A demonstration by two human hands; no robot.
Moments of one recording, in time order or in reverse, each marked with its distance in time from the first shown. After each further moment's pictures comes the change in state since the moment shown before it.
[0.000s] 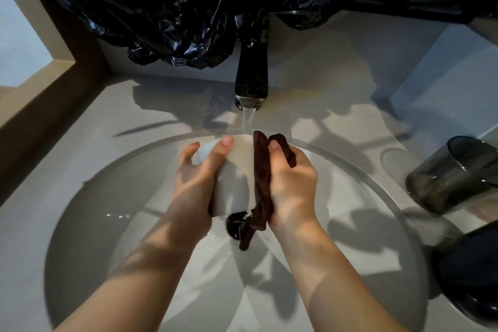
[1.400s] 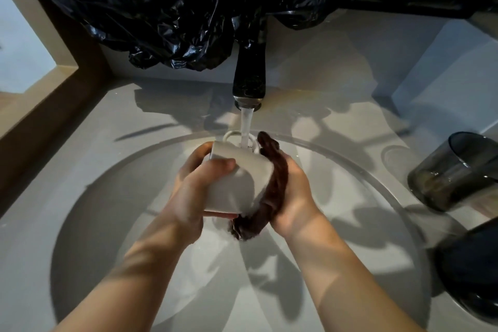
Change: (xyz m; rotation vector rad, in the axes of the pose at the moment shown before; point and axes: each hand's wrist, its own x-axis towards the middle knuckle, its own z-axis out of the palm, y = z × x) left_hand -0.001 0.005 -0.010 0.118 -0.205 0.089; right_hand 0.000 -0.006 -0.007 0.314 -0.384 0.492
